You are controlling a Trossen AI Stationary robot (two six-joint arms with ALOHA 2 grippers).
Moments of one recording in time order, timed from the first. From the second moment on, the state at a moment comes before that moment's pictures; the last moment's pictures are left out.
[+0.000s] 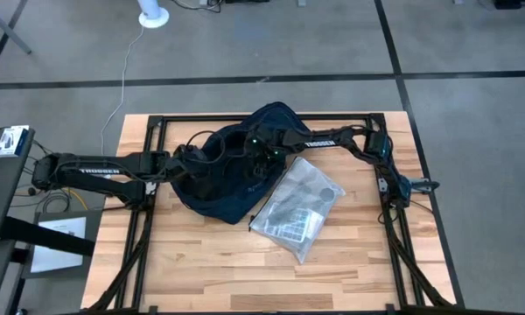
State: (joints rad) left arm 0.12 0.96 0.67 -0.59 -0.37 -0.36; right arm -0.31 2.18 1.58 -0.32 -0.03 -0.27
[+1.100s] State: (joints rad) left arm 0.12 0.96 0.67 -0.59 -0.37 -0.37; right arm -0.22 2.09 1.69 -0.30 0.10 -0.21
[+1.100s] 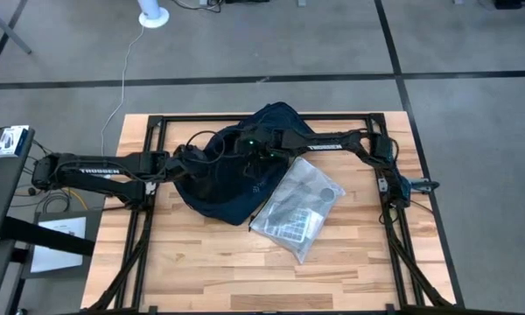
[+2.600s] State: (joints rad) left arm 0.12 0.96 0.67 -0.58 -0.37 -0.35; right arm 0.21 1.28 1.75 -0.57 1.19 -0.37
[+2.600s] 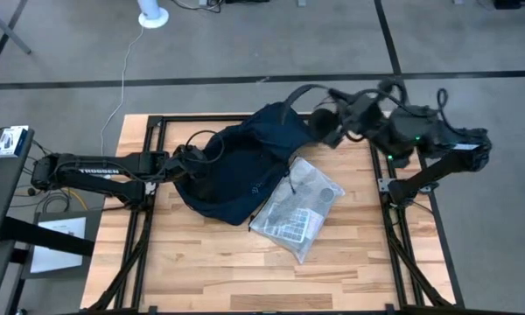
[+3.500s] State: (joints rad) left arm 0.12 0.96 0.67 -0.57 -0.37 -0.36; right arm -0.21 1.27 1.63 -1.48 1.15 0.53
